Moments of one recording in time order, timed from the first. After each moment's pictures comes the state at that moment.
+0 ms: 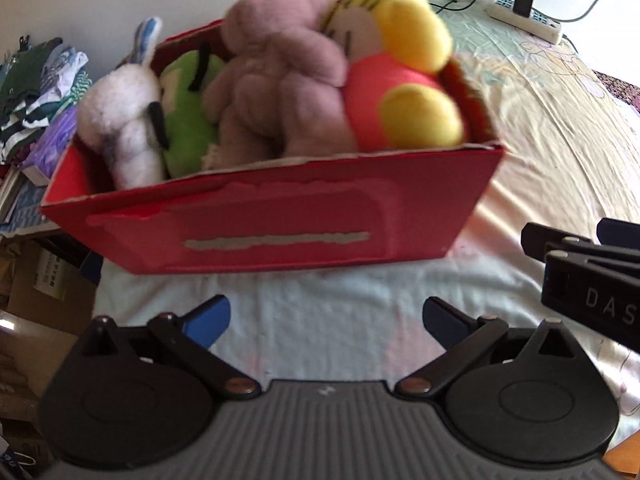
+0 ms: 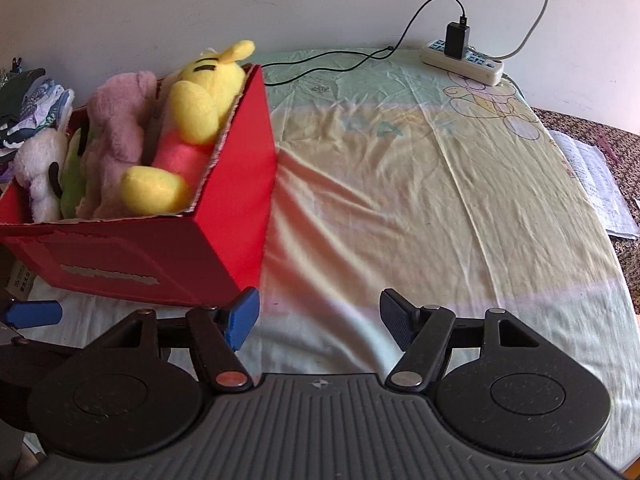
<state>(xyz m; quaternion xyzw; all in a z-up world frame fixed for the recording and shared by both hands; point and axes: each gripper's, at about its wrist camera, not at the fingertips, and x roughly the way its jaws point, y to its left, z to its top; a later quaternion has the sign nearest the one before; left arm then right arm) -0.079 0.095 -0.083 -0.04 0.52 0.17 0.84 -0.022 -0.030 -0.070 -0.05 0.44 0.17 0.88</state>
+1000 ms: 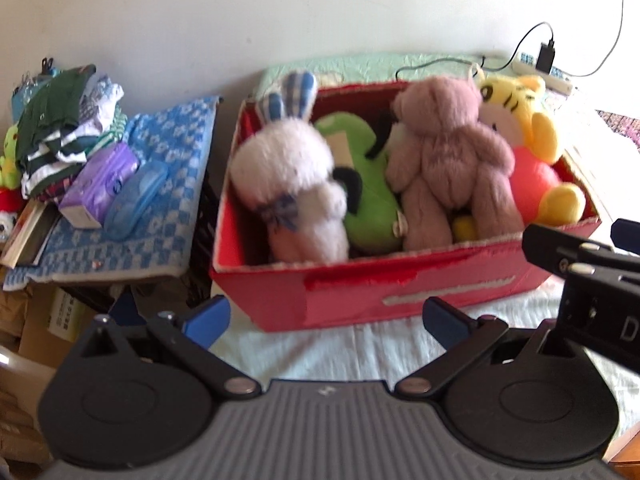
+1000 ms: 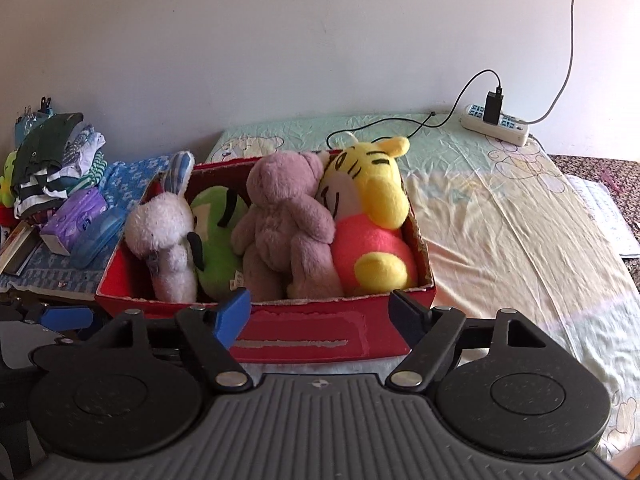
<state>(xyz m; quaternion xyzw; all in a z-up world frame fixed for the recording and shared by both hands) -0.126 0.223 -0.028 -0.02 0.46 0.15 0.87 -0.080 0.088 0.001 -0.01 0.37 0.16 0.92</state>
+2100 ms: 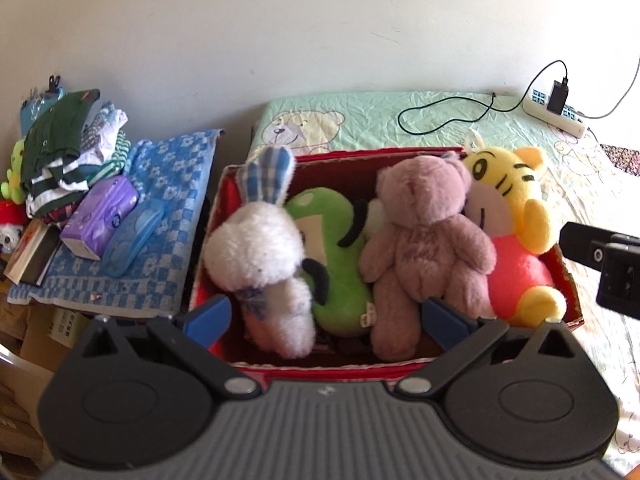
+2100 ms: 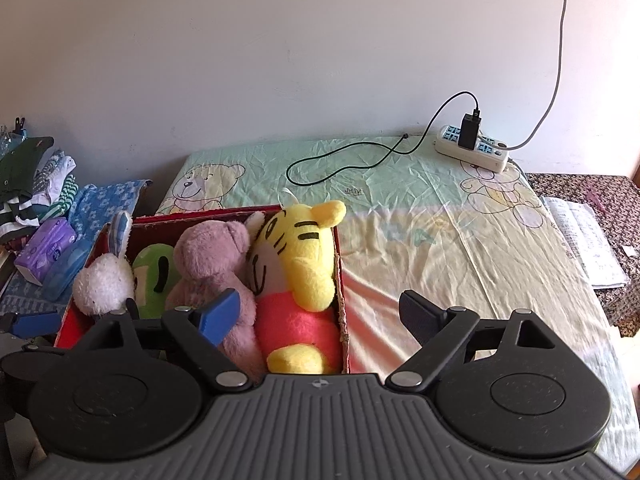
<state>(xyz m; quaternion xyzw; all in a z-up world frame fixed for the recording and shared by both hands) -0.068 0.197 -0.003 -0.03 0.44 0.18 0.88 -0.013 0.054 0.024 -0.03 0.37 0.15 0.92</state>
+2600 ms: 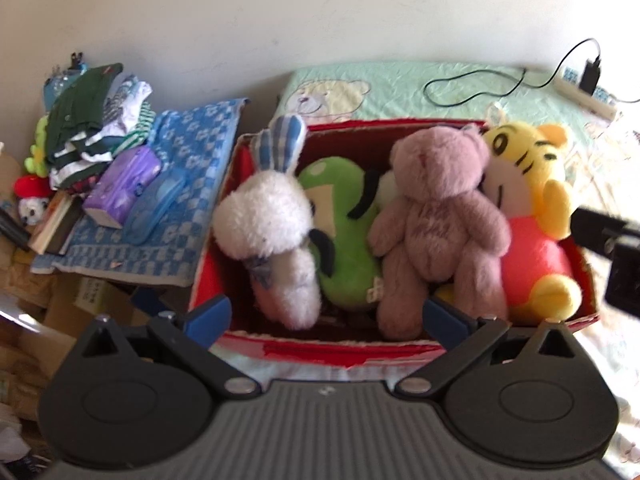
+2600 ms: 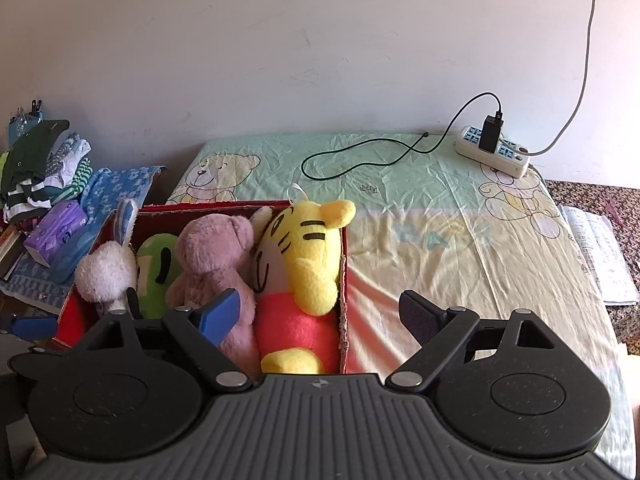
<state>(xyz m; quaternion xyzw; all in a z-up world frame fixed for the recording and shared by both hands) -0.057 0.185 -0.007 -0.03 0.49 0.23 0.84 0.001 0.051 0.023 -0.04 0.38 0.18 0.91</state>
